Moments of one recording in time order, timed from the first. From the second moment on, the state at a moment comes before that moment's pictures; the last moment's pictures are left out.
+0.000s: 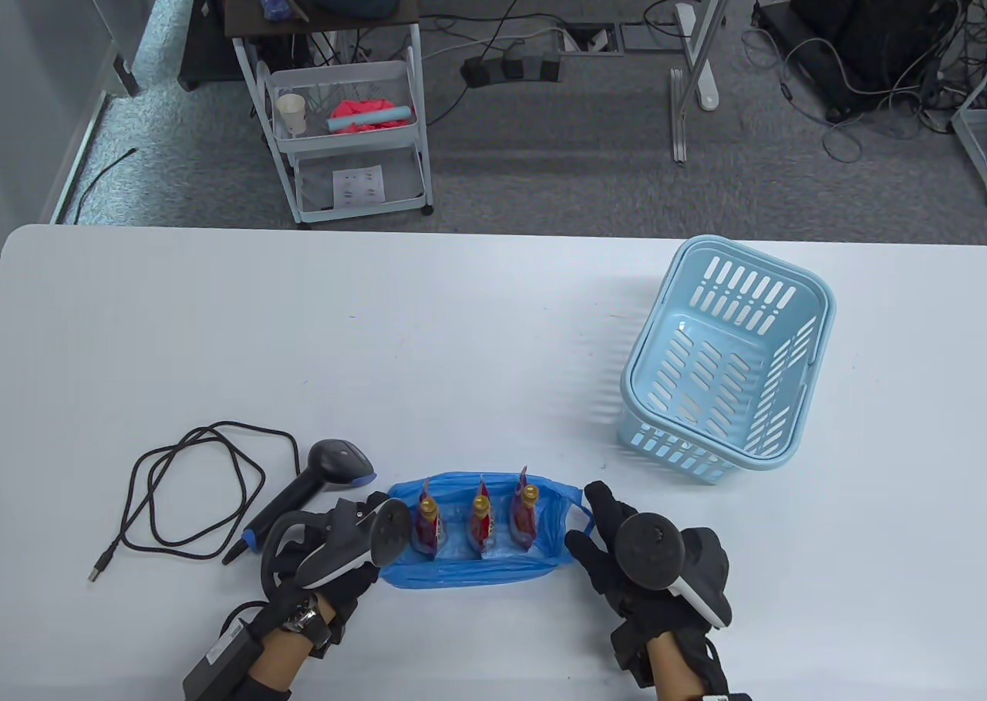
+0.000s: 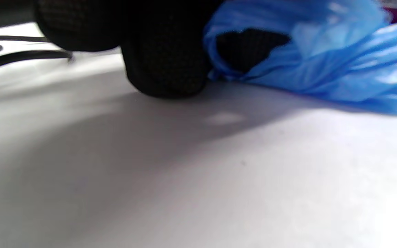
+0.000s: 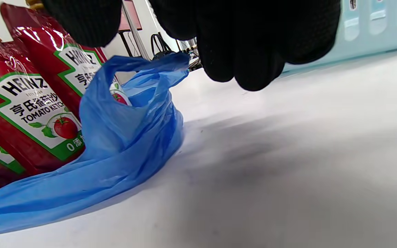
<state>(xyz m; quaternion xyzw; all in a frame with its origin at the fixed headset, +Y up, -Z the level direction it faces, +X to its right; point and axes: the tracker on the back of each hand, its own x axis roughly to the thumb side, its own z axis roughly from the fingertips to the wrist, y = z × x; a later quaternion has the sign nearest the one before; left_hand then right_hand) -0.174 -0.773 -0.194 -0.15 -0.10 -0.05 0.98 0.150 -0.740 -0.174 0.06 0.08 0.97 0.22</state>
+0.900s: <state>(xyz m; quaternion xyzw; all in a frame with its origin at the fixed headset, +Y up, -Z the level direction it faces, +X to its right) -0.169 -0.772 -0.195 -0.14 -0.10 -0.04 0.98 0.140 -0.755 -0.193 0.05 0.11 0.95 0.27</state>
